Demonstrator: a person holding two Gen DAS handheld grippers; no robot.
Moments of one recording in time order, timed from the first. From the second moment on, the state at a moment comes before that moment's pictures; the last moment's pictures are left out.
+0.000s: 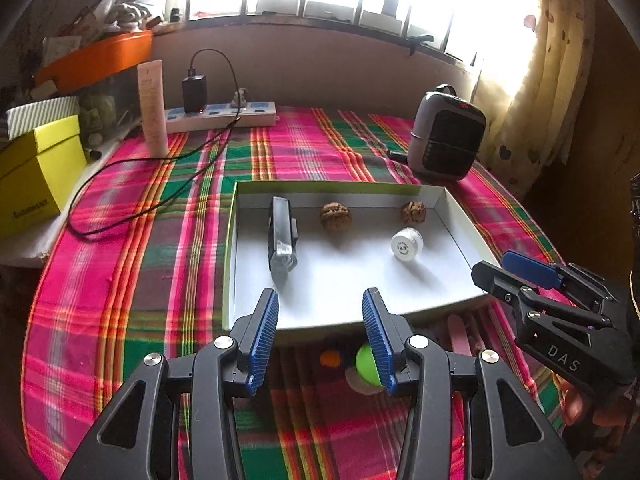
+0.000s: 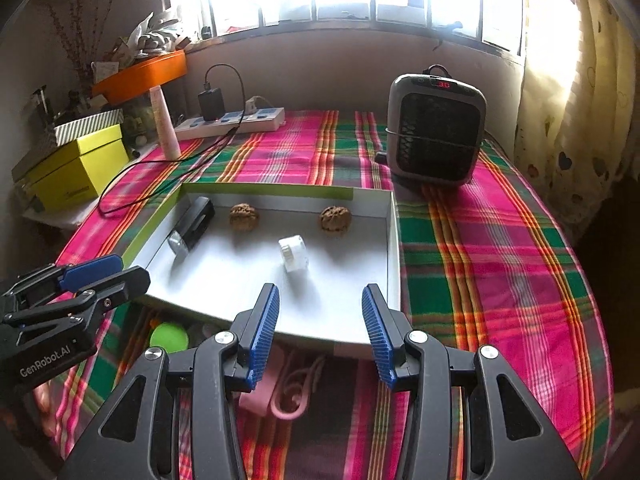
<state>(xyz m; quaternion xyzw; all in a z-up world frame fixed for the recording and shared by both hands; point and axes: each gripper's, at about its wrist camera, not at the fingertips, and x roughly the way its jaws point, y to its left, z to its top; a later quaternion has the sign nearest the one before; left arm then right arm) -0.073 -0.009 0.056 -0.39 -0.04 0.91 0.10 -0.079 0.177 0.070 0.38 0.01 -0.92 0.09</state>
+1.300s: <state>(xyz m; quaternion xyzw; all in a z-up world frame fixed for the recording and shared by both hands) -0.062 0.018 0.029 -0.42 -0.04 0.89 0.13 -0.046 0.189 0.045 0.40 0.00 -0.91 0.10</state>
